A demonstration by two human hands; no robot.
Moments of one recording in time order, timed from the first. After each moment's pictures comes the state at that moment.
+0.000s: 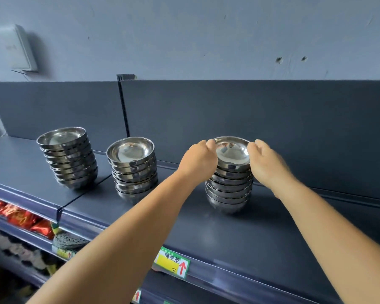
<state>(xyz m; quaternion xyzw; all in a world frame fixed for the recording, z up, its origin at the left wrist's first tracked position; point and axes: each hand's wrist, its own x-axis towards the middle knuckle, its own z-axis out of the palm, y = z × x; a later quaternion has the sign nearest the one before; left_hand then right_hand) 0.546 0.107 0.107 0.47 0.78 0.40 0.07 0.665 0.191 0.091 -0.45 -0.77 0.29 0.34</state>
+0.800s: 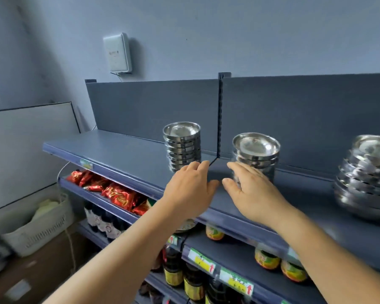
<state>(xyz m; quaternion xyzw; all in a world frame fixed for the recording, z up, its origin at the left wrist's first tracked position) 0.333 -0.128 0.058 0.52 0.83 0.18 -0.10 0.451 -0.032 0.057 -0.25 -0.93 0.16 0.23</state>
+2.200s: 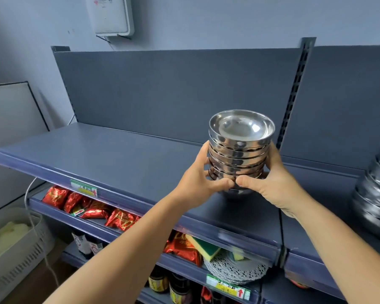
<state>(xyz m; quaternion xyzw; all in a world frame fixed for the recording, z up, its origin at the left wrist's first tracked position) 0.009 -0.080 -0.007 0.54 0.62 0.52 0.23 0.175 0.017 0.006 -0.27 -0.77 0.45 0.35</state>
